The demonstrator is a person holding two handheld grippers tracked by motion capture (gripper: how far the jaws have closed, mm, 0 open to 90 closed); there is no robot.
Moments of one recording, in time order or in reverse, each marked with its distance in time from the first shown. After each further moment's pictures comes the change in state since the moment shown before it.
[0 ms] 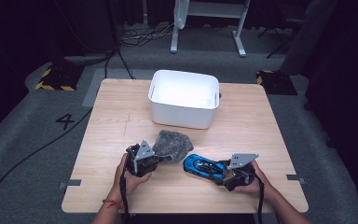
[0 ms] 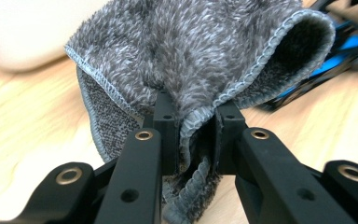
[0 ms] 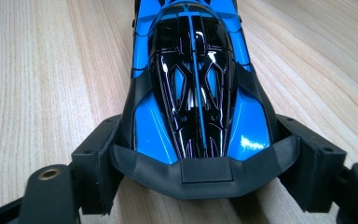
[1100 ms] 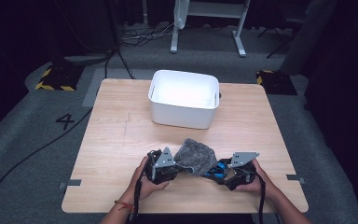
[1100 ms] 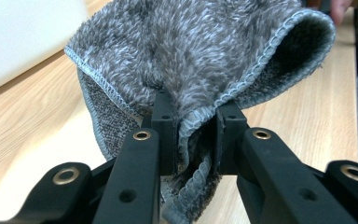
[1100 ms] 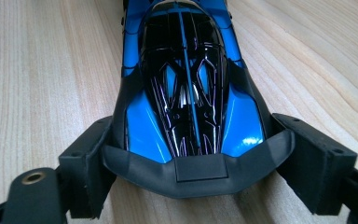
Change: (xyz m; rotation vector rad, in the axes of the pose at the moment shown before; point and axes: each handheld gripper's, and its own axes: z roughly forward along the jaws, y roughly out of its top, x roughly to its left) left arm -0.049 0.025 0.026 0.014 -0.177 0.138; right arm -0.006 -0.002 -0.001 0.009 -0.005 -0.001
